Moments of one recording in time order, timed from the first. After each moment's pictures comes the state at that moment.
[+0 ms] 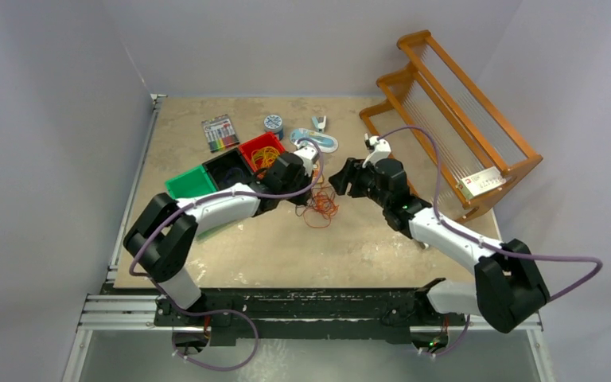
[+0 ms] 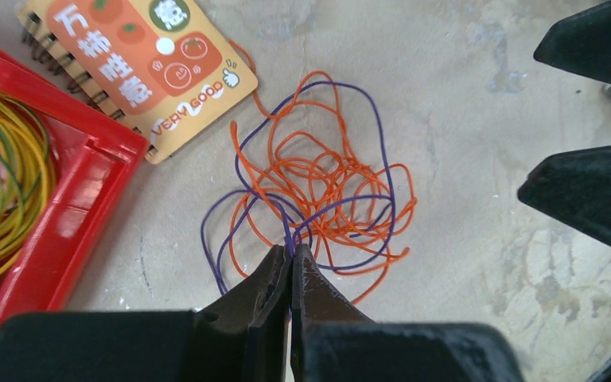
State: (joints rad) left arm -0.73 1.67 1.02 -0.04 0.02 -0.28; right arm 0.52 1.29 0.68 0.22 -0.04 0.50
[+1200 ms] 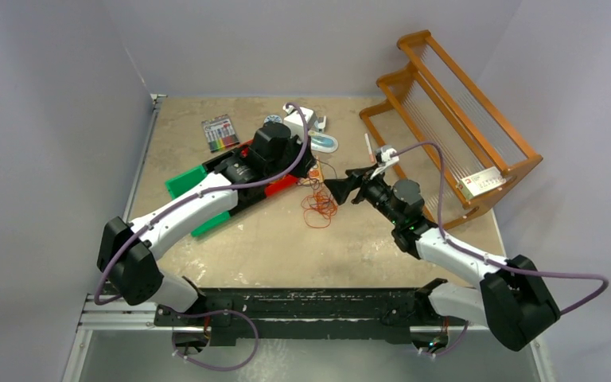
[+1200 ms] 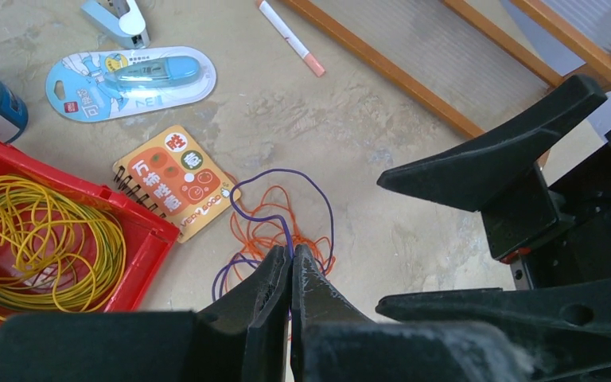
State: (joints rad) left arm -0.73 1.47 1.26 -0.23 0.00 -0.27; right arm 0.52 1.15 0.47 0.65 -0.16 0.43
